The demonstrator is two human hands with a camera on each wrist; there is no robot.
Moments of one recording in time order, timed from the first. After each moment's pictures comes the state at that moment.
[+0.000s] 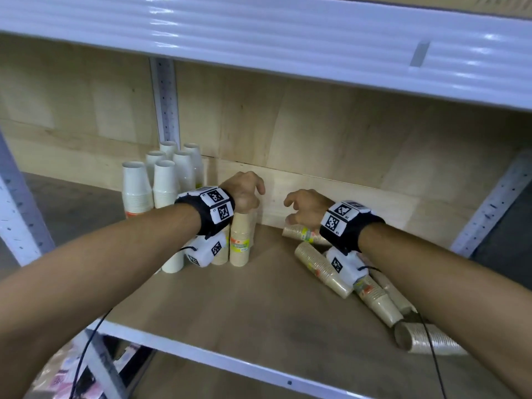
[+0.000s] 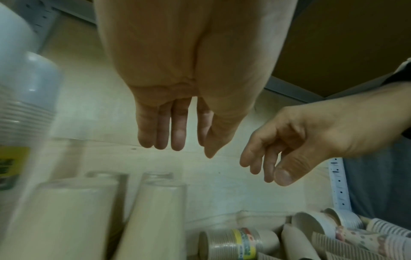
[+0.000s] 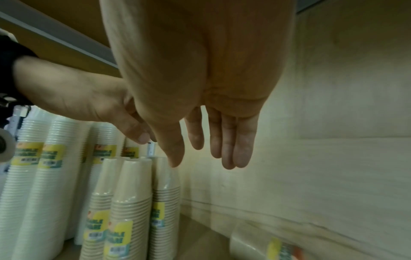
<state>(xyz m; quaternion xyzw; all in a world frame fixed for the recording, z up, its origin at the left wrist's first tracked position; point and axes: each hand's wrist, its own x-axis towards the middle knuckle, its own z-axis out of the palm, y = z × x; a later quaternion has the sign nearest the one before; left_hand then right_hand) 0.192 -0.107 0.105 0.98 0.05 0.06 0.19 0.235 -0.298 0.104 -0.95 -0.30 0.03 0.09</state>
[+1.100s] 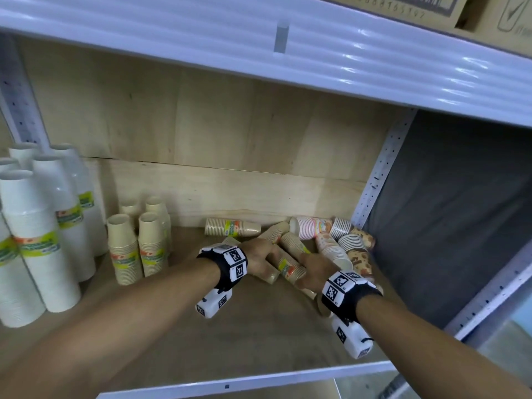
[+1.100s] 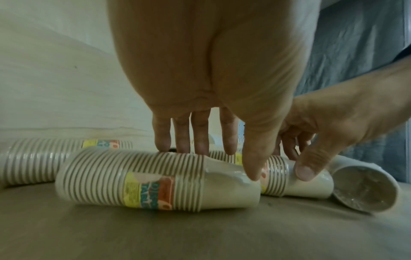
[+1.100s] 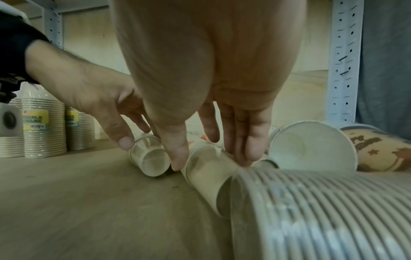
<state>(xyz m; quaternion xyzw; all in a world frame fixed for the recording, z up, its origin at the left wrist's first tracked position) 0.219 -0.294 0.002 0.92 -0.24 -0.18 0.24 0.186 -0.487 0.001 -0.99 -0.08 0.09 0.08</state>
